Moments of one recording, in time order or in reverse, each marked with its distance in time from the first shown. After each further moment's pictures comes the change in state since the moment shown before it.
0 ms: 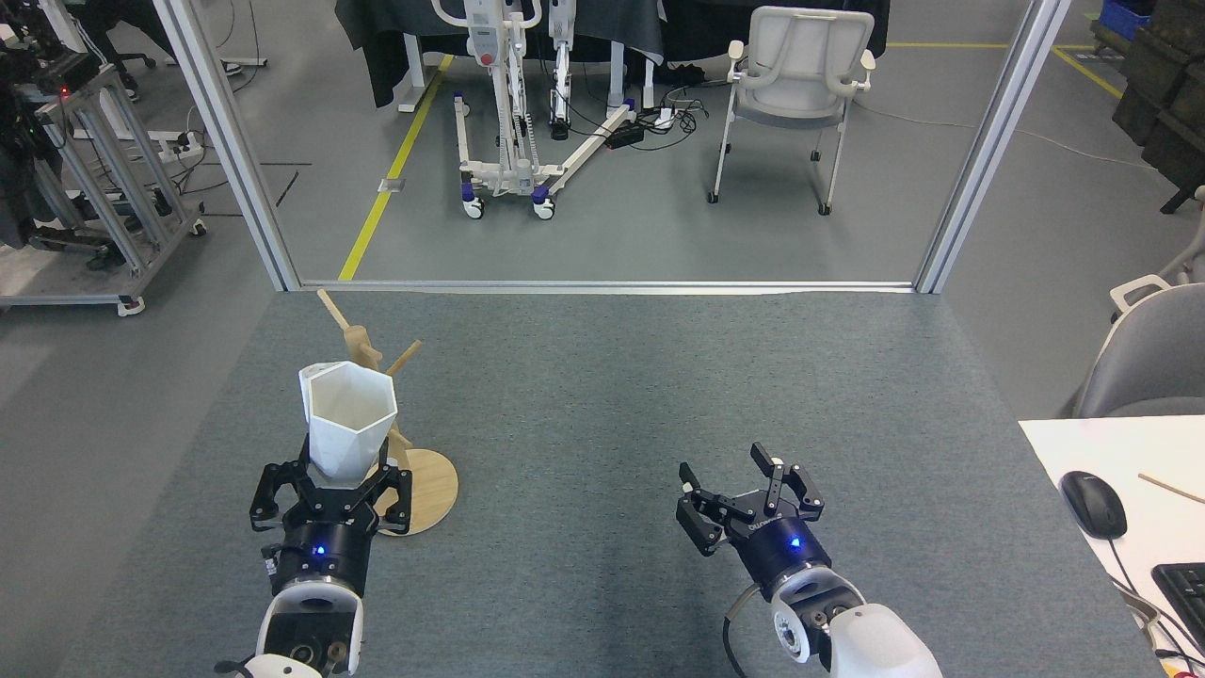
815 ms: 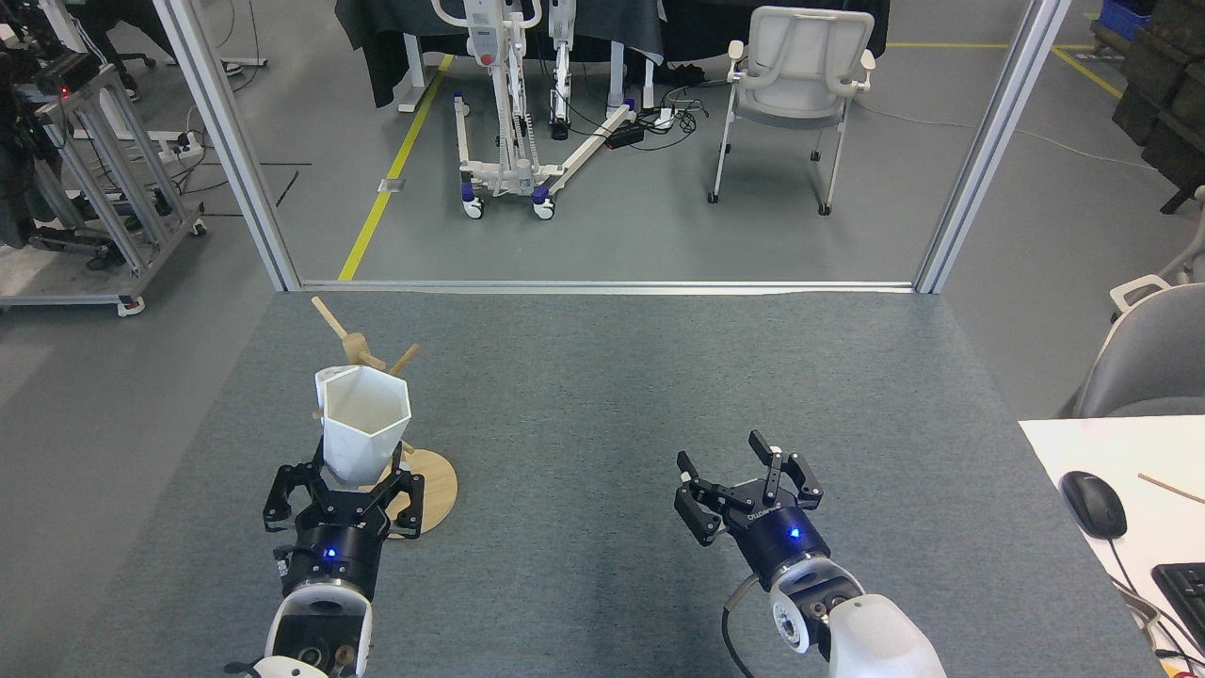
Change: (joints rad) left arm 0.000 -0.009 -0.014 0.004 0.000 -0.022 0.001; right arm -0.018 -0.003 0.006 -0.006 -0.002 -0.006 -0.005
